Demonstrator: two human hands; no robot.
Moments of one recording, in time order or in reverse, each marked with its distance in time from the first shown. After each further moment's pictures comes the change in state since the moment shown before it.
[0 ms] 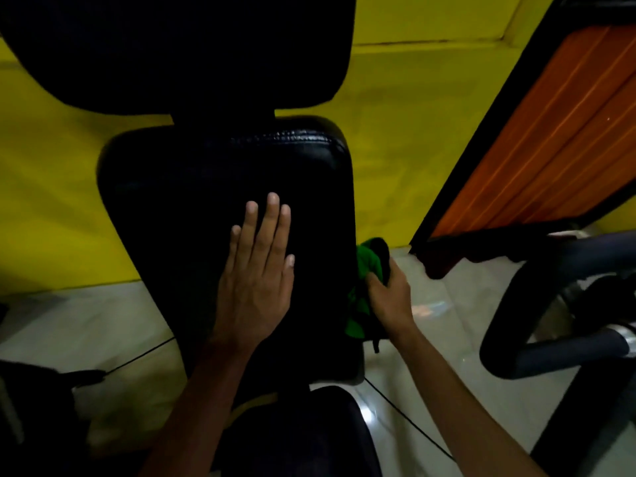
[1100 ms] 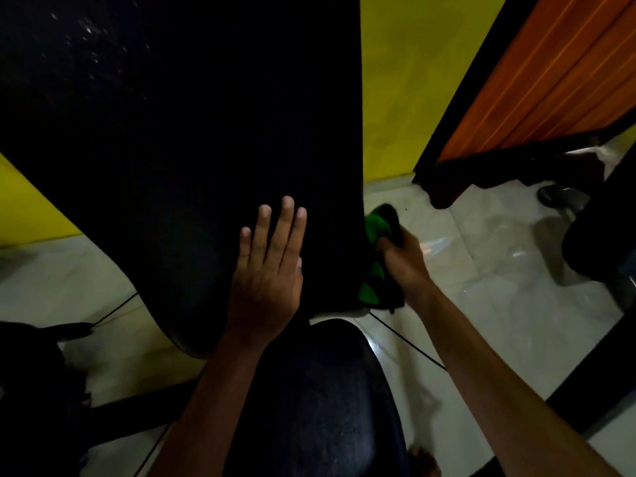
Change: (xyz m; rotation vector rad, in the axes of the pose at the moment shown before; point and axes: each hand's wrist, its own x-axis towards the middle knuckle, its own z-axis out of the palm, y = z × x) left_hand -0.135 0.024 0.100 0.067 -0.121 0.065; right_hand -0.006 0.134 0.000 -0.112 0.024 0.283
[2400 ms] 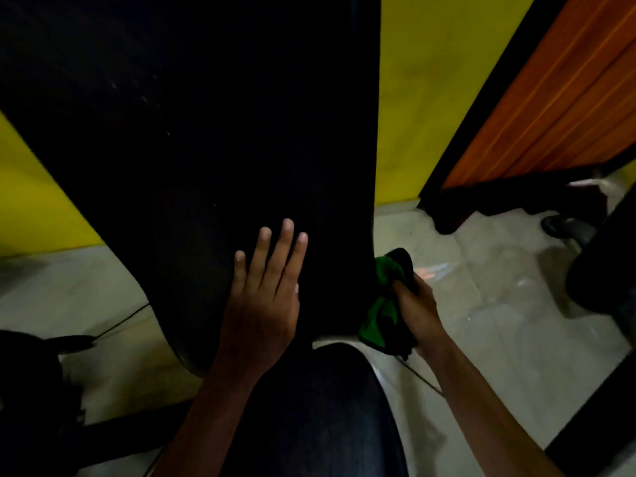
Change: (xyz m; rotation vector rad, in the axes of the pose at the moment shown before) left_hand 0.001 -0.011 -0.029 0.035 -0.039 -0.034; right_hand -0.021 0.015 -0.003 0.205 0.044 0.067
